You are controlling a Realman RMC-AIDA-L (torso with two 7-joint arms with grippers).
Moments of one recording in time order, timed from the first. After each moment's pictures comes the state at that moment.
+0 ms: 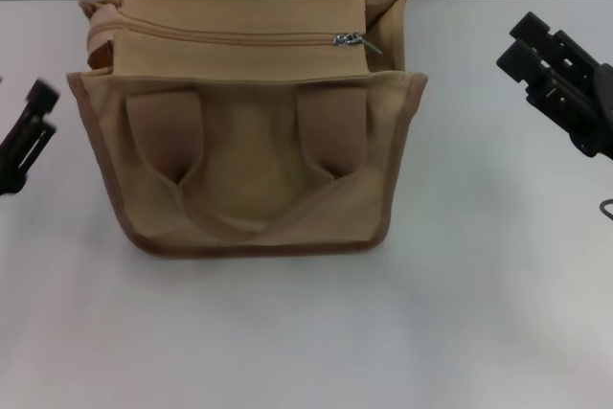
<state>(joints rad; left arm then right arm) -0.25 -2.07 0.33 0.07 1.42 1.73 -0.64 0.37 2.08 -0.84 -0.28 -1.21 -1.82 1.12</state>
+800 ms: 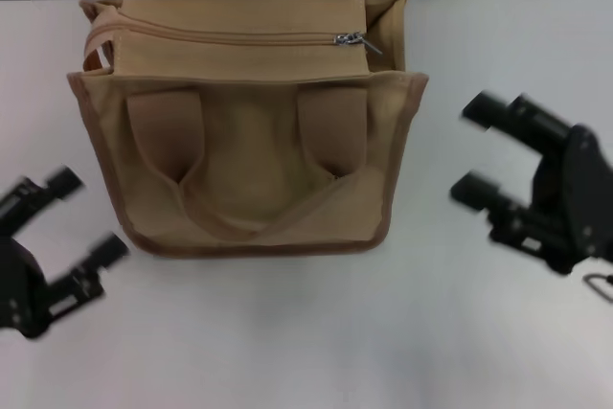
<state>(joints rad) -0.15 -2.03 0.53 0.37 1.69 1.97 -0.77 0.38 2.08 -0.88 -0.28 -1.41 -2.00 0.84</state>
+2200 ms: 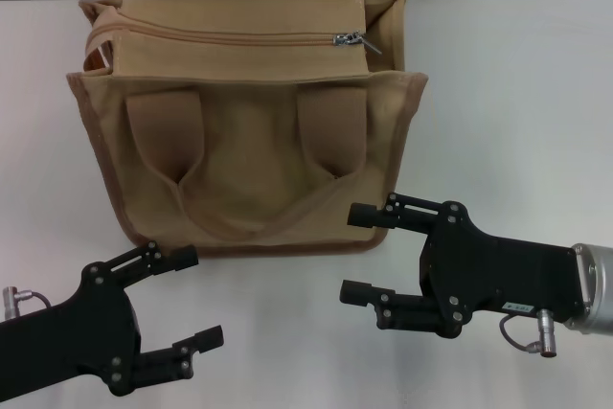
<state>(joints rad) -0.24 -2.06 0.60 0.44 1.95 1.88 -0.74 0.47 2.09 -0.99 -0.23 -1.60 -1.77 0.74</state>
